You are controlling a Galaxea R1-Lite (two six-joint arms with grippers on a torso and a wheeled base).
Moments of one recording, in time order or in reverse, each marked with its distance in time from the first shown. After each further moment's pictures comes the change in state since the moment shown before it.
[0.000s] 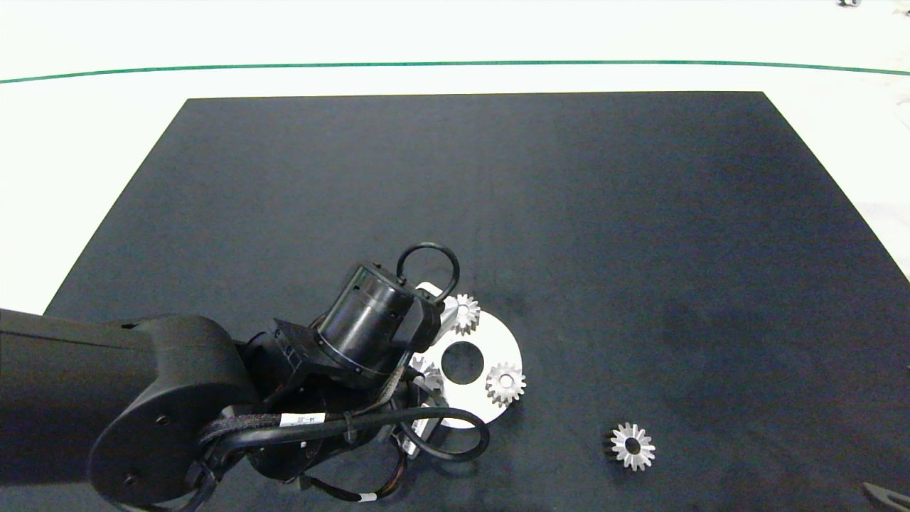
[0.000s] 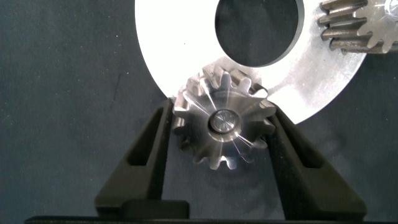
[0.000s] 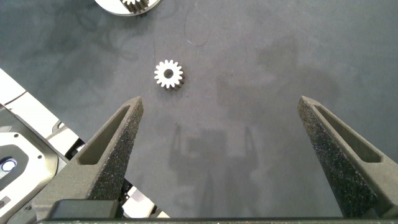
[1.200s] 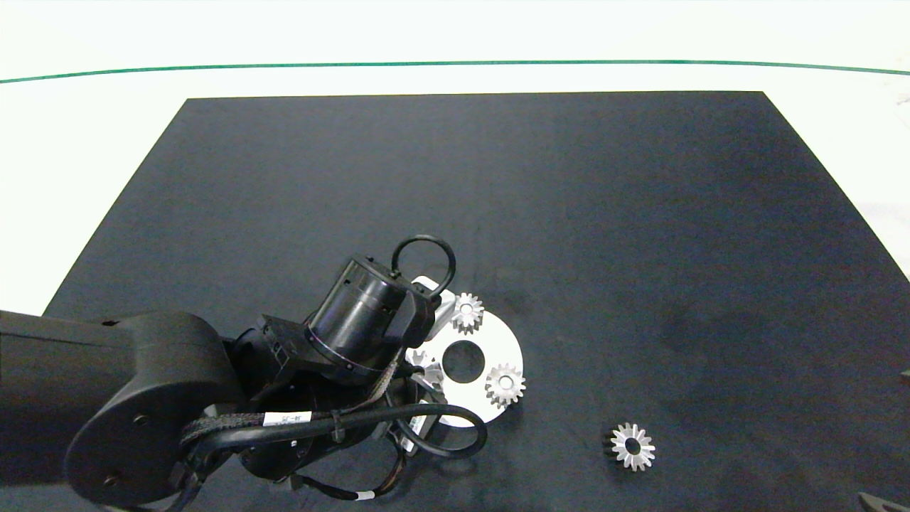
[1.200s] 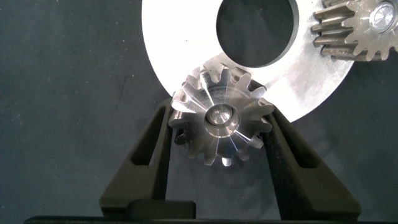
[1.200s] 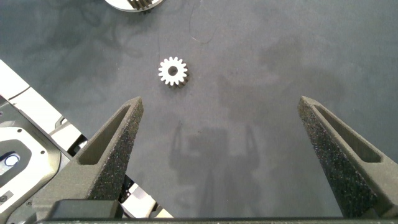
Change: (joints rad) left arm -0.003 -0.024 -0.001 0.000 0.001 -0.004; right arm 0.018 0.001 0.011 0.000 0.000 -0.001
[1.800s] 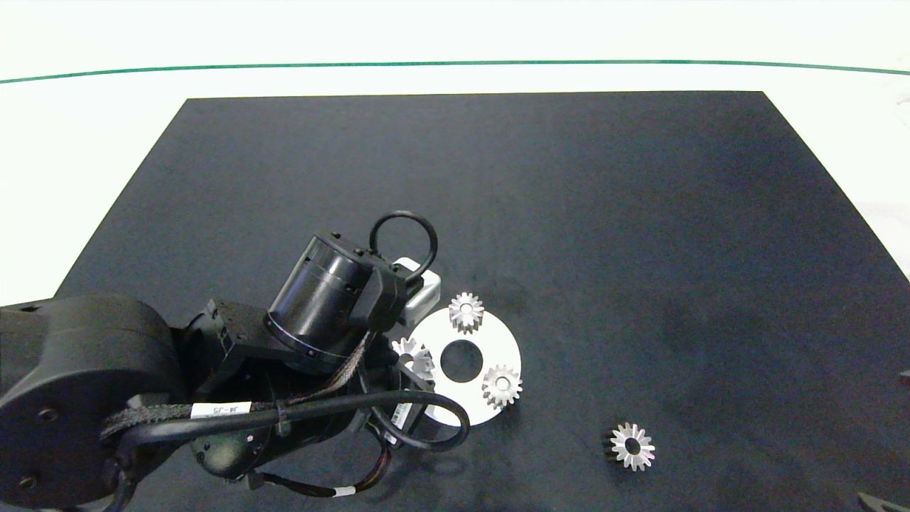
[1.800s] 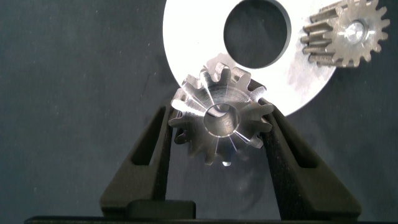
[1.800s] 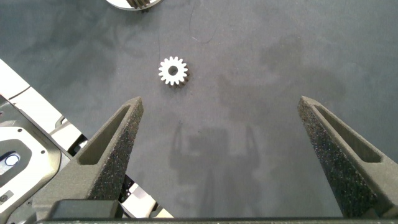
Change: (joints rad) left arm 0.005 -0.073 -0.017 0.051 0.000 0.002; right arm 0.000 0.002 0.000 0.000 0.000 0.000
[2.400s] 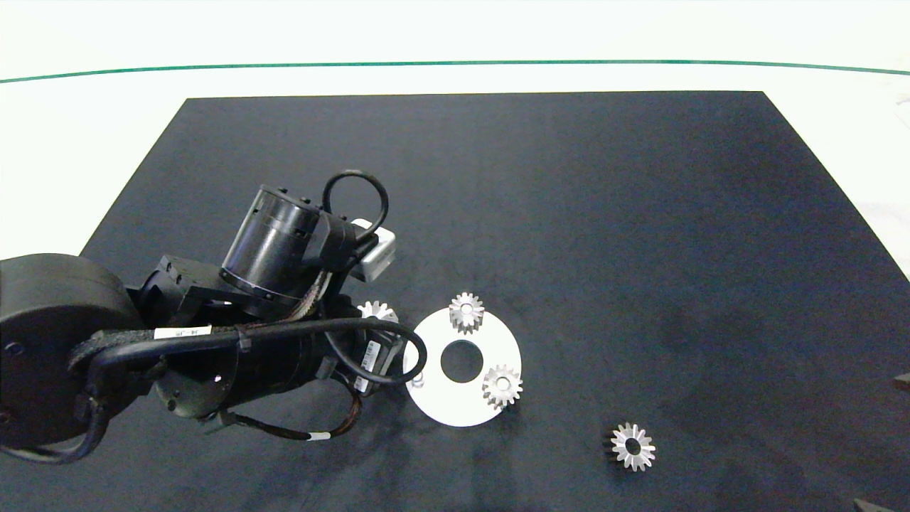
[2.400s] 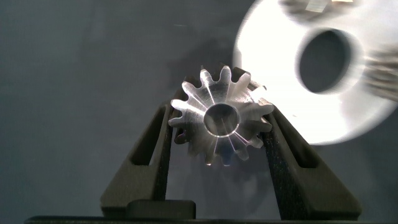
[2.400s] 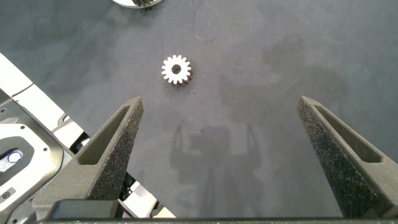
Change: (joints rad) left arm 0.137 -0.023 -0.037 0.007 0.001 0.019; right arm 0.012 0.003 0.008 -0.002 0.001 0.001
